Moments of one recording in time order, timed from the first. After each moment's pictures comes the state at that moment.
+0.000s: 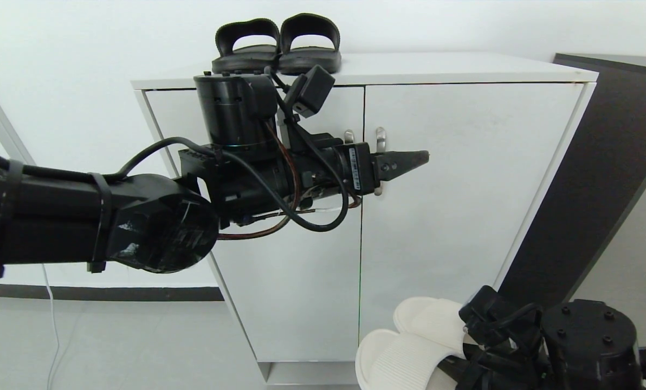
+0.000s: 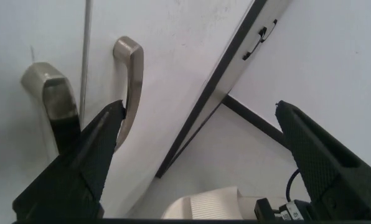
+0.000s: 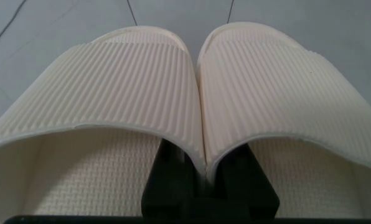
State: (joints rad) left arm -0.64 1.83 -1.28 -0.56 -0.39 -0.26; right arm 0.87 1.62 -0.33 -0.85 -0.13 0.05
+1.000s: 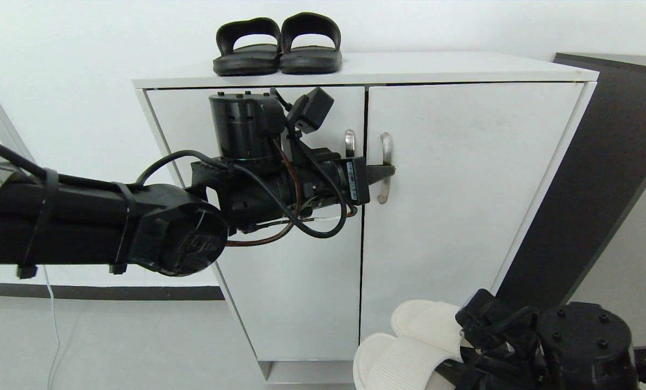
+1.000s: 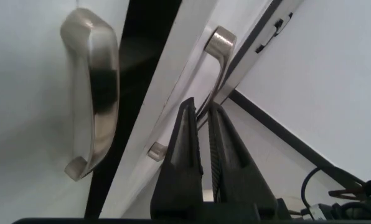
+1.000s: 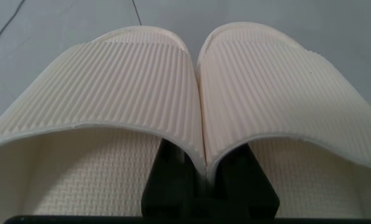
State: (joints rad) left arm -0.64 1.84 -1.25 -0.57 -0.39 -0.29; right arm 0.88 1.63 -0.33 -0.85 -0.12 0.05
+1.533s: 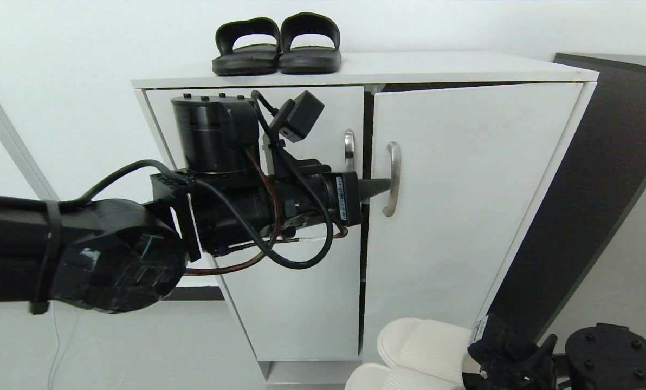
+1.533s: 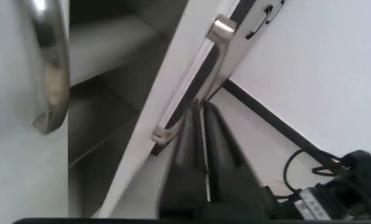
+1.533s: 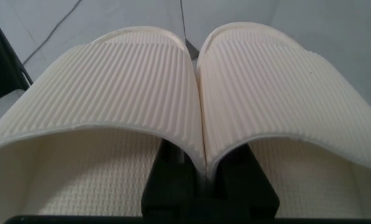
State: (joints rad) left arm -0.68 1.71 -1.10 -0.57 -0.38 -0.28; right arm 0.91 1.61 -0.22 -1.00 0.03 0.01
